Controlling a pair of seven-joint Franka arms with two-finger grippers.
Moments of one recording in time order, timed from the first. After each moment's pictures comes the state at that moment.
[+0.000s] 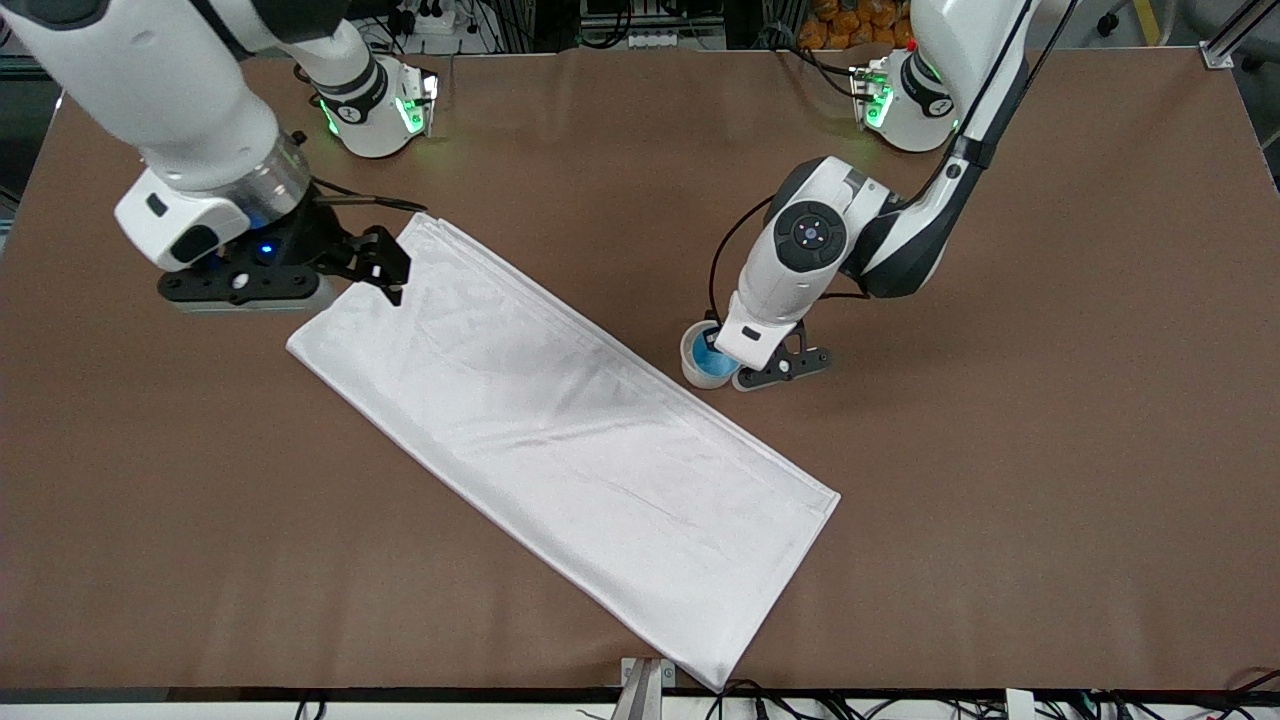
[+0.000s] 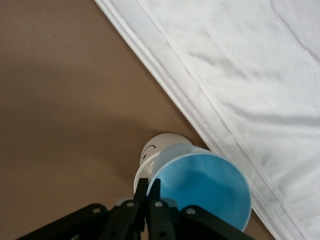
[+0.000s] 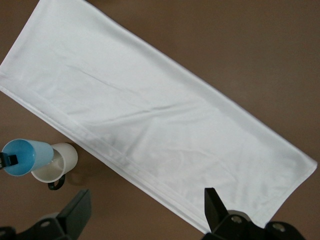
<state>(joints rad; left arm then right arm) -0.43 0.43 -0.22 -1.79 0.00 2.22 -0.89 0.46 0.17 -0.09 -1.39 0.00 1.65 0.36</state>
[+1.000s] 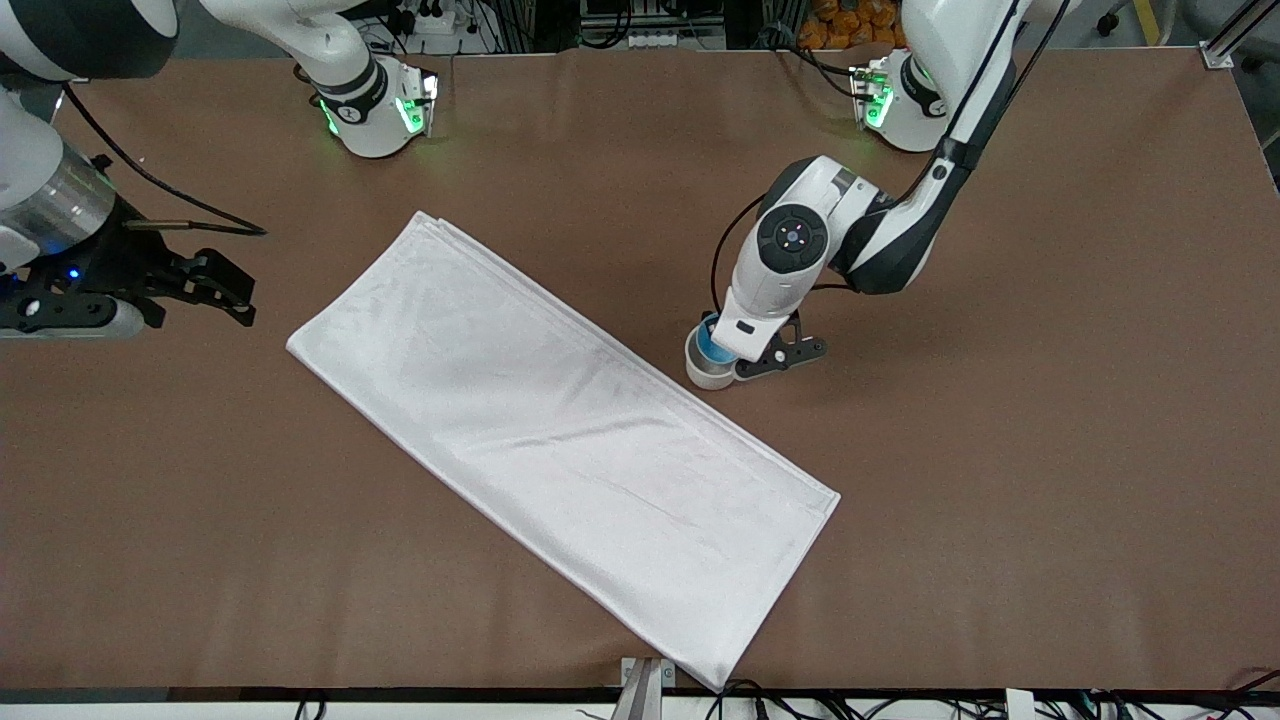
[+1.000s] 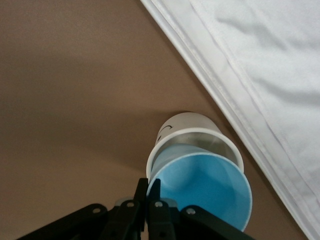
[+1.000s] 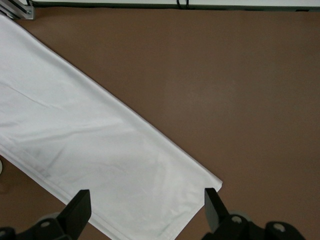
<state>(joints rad) -0.44 0.43 -0.22 -1.83 0.02 2.19 -0.93 0.23 0.11 -0.09 -1.47 0.00 1.66 0.14</state>
